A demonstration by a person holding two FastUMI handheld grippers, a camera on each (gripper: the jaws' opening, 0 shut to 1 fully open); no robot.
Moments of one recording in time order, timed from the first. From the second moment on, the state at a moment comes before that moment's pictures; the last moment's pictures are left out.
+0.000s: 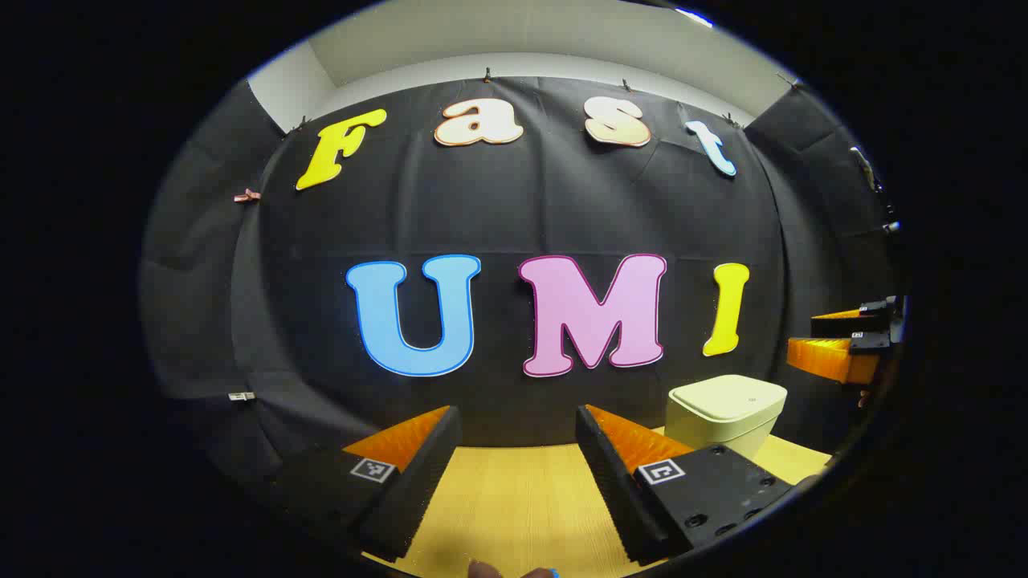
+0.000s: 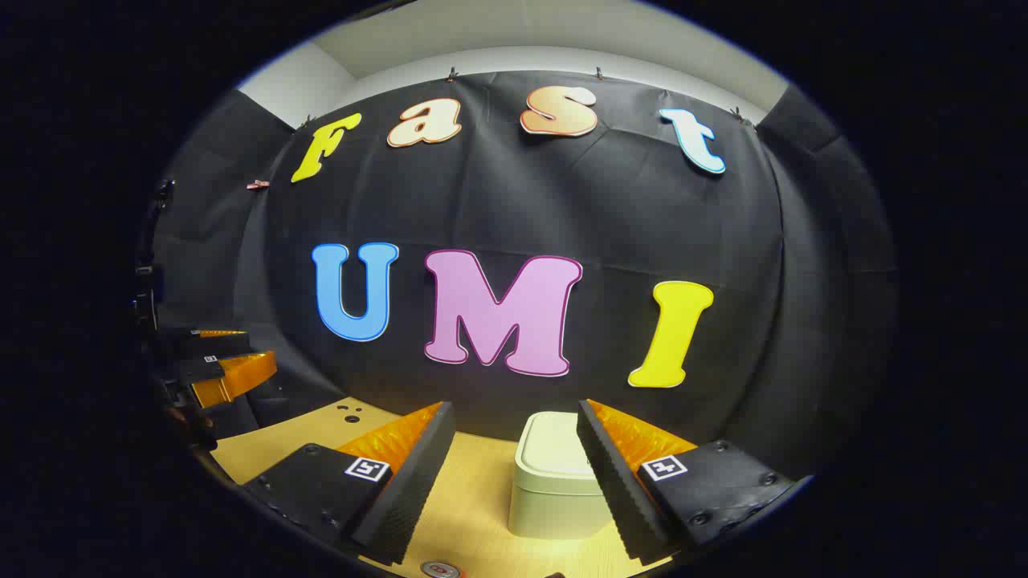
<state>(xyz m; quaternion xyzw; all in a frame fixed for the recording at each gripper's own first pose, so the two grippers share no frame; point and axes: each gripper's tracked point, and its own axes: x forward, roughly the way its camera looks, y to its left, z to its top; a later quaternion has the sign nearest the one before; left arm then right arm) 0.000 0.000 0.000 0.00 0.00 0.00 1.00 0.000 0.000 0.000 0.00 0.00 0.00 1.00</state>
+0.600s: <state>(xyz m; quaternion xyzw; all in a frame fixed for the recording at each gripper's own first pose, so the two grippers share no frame) 0.002 0.001 -0.005 0.00 0.01 0.00 1.00 0.004 0.004 -0.002 0.00 0.01 0.00 1.00</state>
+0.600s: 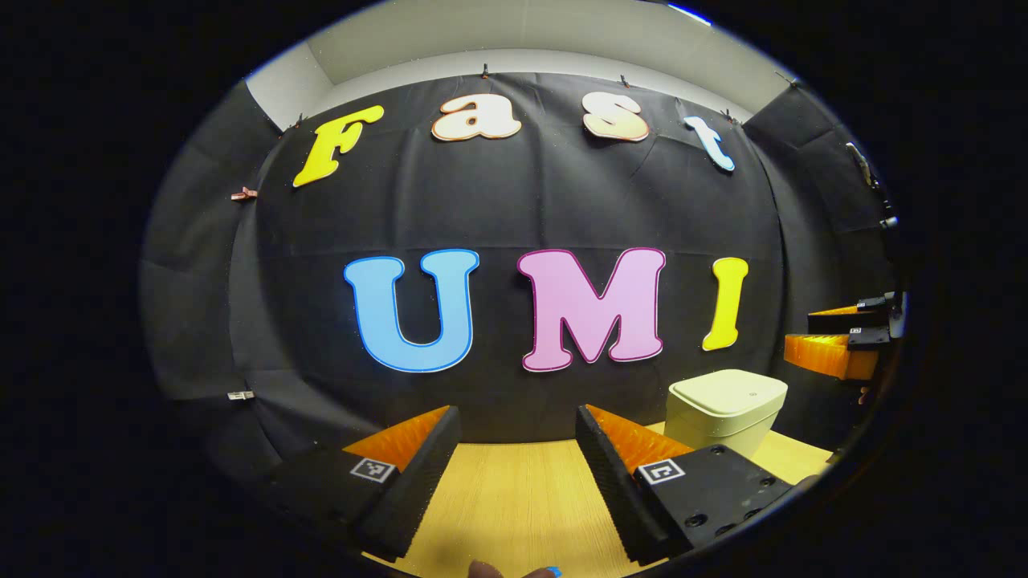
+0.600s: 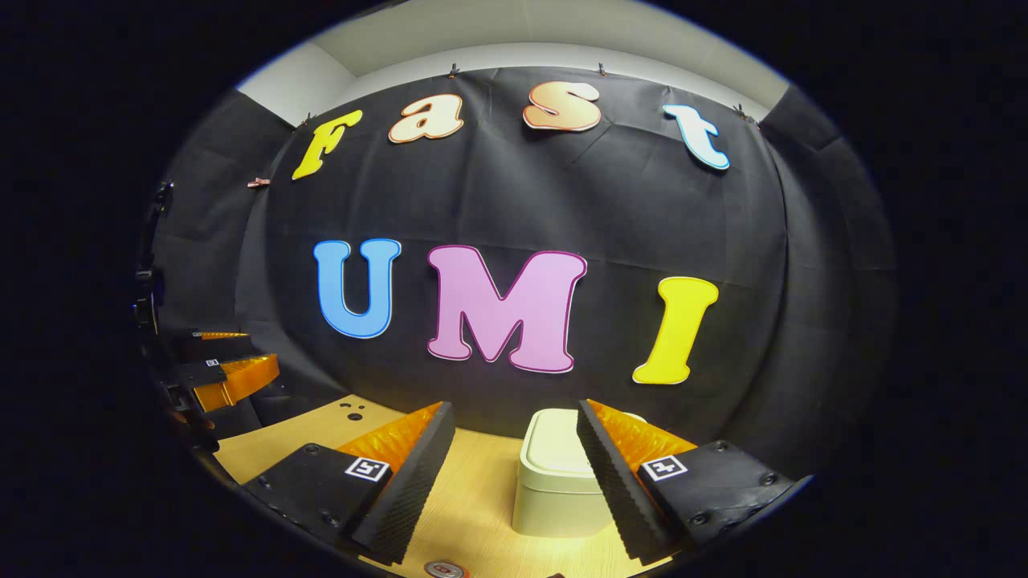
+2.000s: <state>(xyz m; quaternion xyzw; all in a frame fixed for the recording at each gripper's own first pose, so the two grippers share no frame) -0.001 -0.002 -0.006 0.01 0.01 0.00 1.00 0.067 -0.070 -0.060 0.00 0.19 -0.01 0.98</state>
